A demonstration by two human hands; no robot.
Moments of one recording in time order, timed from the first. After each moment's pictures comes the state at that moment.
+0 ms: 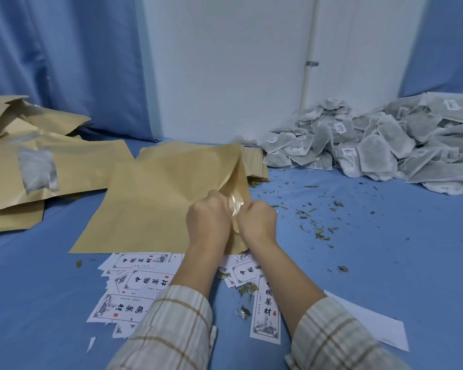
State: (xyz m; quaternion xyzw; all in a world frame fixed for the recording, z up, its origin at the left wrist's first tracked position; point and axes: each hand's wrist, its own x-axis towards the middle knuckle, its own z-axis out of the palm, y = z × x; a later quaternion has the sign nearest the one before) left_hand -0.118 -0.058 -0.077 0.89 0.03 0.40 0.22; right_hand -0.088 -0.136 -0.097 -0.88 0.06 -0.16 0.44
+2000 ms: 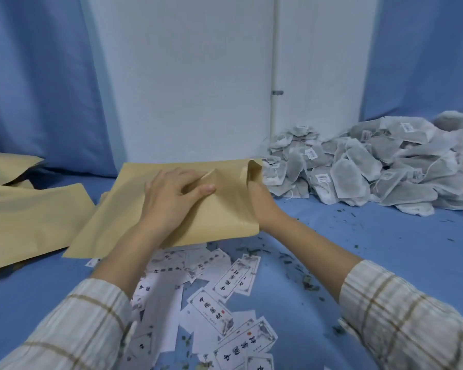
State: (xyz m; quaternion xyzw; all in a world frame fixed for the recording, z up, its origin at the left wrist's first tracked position) left_hand -0.025 -0.016 0.003 0.88 -0.18 0.33 0.30; right_hand -0.008 -0.194 -0.020 -0.84 -0.15 -0.09 0.52
